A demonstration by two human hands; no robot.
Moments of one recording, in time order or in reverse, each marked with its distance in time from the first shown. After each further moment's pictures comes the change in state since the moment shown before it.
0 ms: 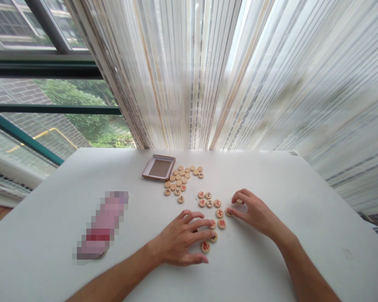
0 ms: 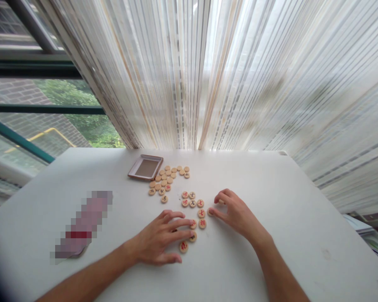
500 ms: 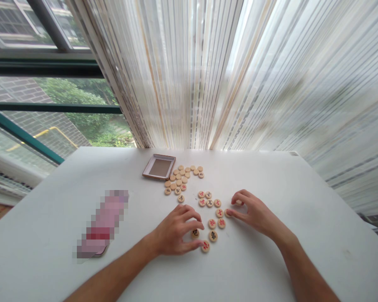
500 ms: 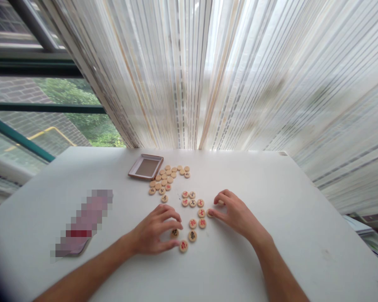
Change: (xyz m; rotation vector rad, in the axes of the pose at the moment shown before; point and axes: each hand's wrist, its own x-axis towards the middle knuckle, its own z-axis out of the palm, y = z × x) left_hand -0.006 -0.010 -0.003 -0.130 0.156 -0.118; right_hand 0.000 0.000 0.000 0.019 -0.027 0.004
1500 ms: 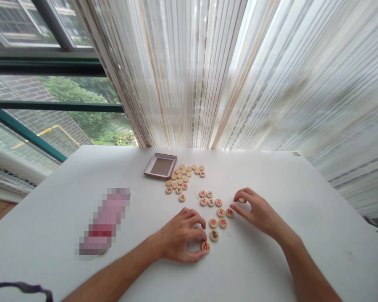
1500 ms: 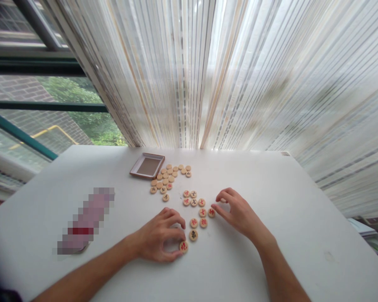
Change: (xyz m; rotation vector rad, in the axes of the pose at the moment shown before) left_hand 0.002 0.009 0.009 -0.100 -0.053 0.019; right_hand 0.000 -0.003 -0.004 -0.055 0.063 -0.043
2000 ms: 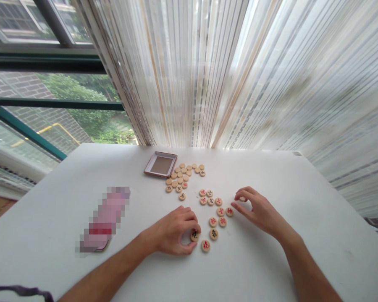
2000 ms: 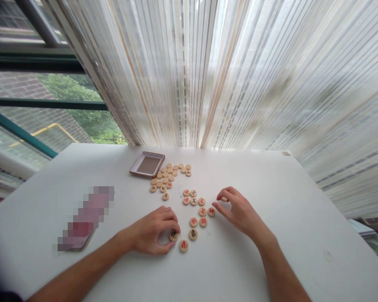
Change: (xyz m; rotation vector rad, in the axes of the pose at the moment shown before) left_hand -0.005 -0.007 -0.017 -0.055 -0.112 -0.105; right_hand 0.001 0.002 -0.002 0.010 0.001 0.006
